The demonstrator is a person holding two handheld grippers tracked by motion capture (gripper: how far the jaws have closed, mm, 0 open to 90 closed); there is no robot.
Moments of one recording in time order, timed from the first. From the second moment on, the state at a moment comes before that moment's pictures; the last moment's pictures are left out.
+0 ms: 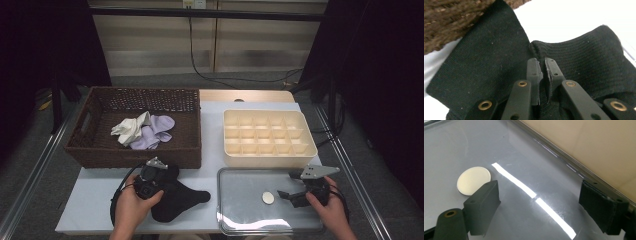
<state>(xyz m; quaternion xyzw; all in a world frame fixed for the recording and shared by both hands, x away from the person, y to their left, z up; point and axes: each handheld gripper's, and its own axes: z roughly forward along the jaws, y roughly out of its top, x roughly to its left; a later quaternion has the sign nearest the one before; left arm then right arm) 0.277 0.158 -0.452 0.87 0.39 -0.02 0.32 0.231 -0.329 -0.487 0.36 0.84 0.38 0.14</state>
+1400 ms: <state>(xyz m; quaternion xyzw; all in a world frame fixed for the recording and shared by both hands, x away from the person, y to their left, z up) 0.280 0.147 -0.446 0.86 0.36 0.00 0.36 0.232 -0.329 -0.486 0.36 0.84 0.38 0.14</state>
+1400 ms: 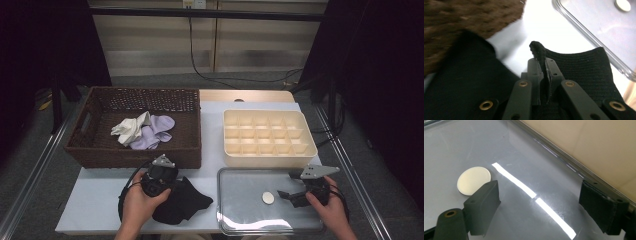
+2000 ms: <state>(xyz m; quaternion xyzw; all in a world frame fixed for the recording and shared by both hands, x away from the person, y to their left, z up) 0.286 0.190 -0.459 0.84 0.42 0.06 0.33 0.232 -0.329 -0.487 0.36 0.84 0.38 0.14</state>
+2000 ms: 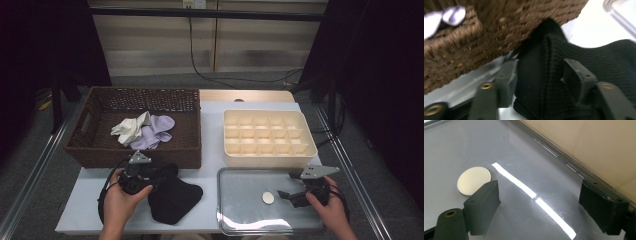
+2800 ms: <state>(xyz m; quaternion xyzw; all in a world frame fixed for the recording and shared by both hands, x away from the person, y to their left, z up) 0.281 0.116 -0.452 0.86 0.32 0.02 0.39 0.232 -0.329 -0.486 0.36 0.84 0.38 0.14</state>
